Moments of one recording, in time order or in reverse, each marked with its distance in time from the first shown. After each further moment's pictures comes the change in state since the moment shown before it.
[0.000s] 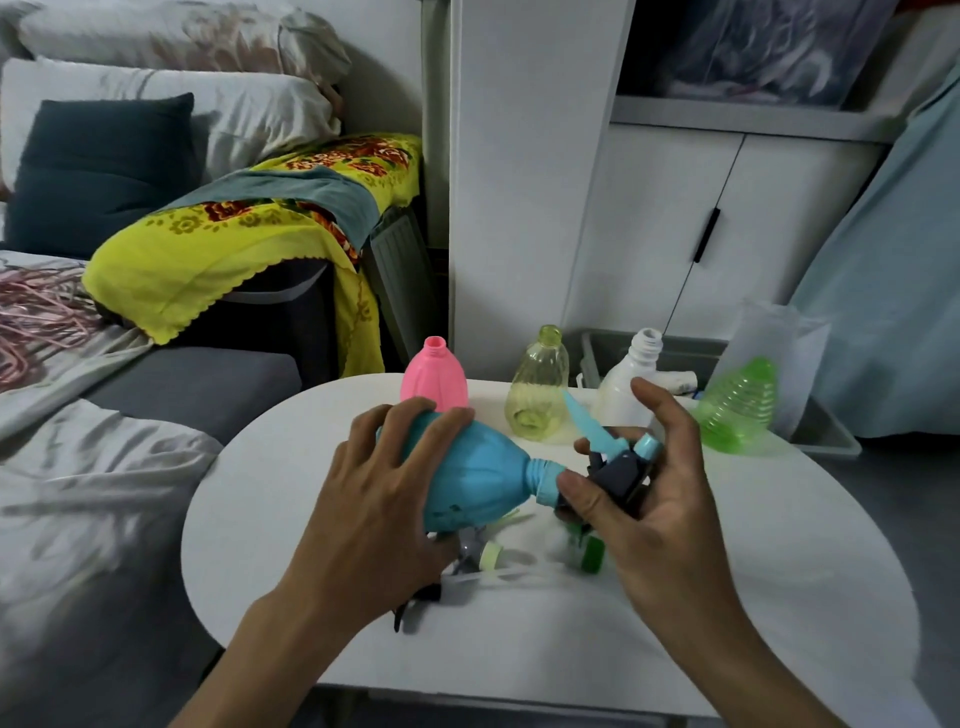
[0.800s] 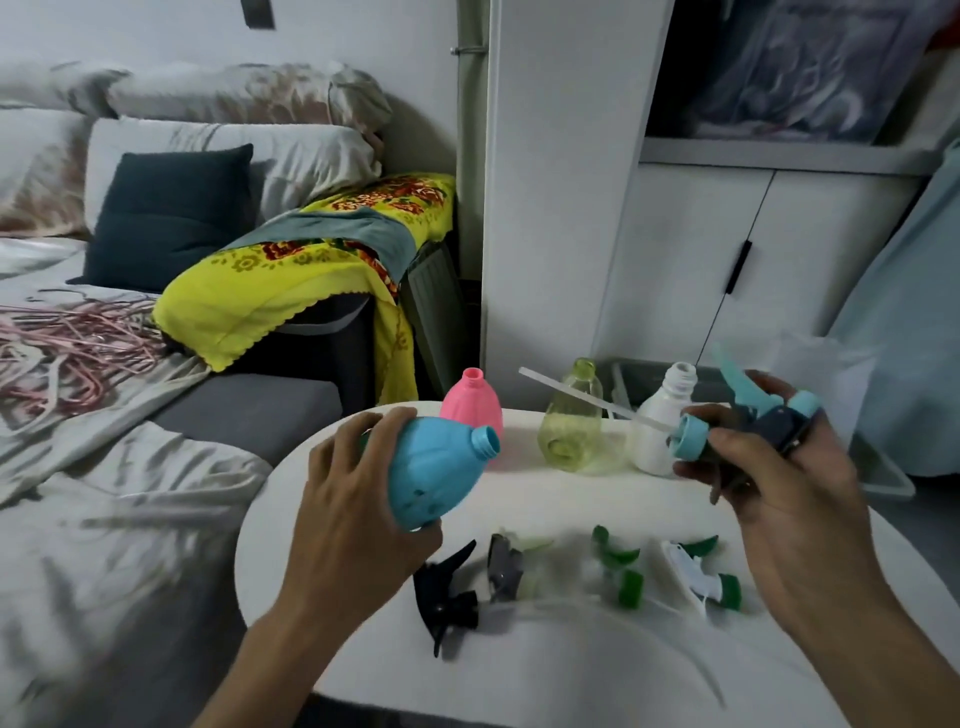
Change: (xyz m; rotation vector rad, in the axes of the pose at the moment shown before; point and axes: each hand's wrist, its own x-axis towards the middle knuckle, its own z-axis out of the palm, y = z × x) left_hand -0.010 -0.036 -0.017 -0.057 0.174 -0.284; right_hand 0.039 -0.033 -0.035 0.237 0.180 0.066
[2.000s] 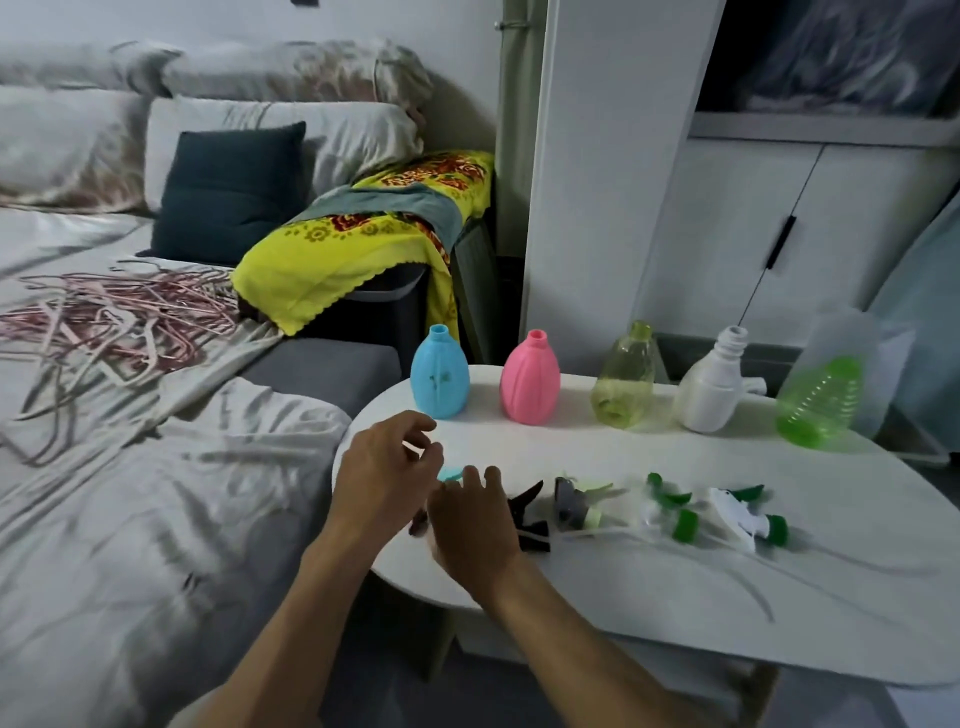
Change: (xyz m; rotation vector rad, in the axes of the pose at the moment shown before) left_hand -0.020 -0.057 -0.028 -0.157 -0.098 -0.326; right_hand -0.114 0.163 0.200 -1.662 -0.742 -0.516
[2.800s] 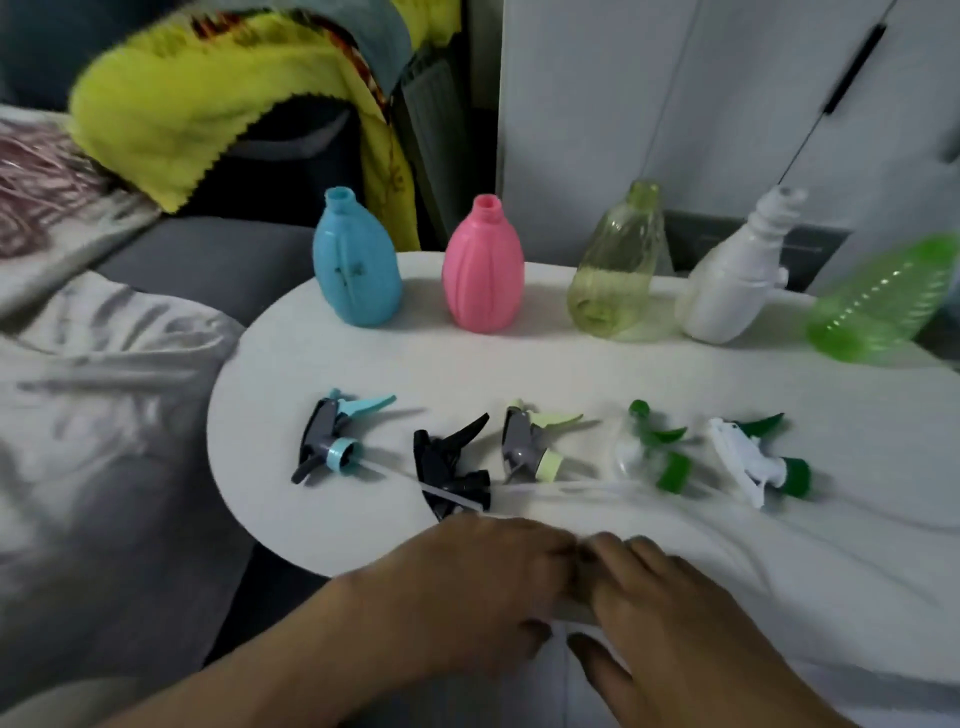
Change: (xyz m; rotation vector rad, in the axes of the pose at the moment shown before) left_hand -0.059 0.045 0.111 0.433 -0.968 0.841; right_hand -0.143 0.141 -0.011 0.204 -0.447 -0.069
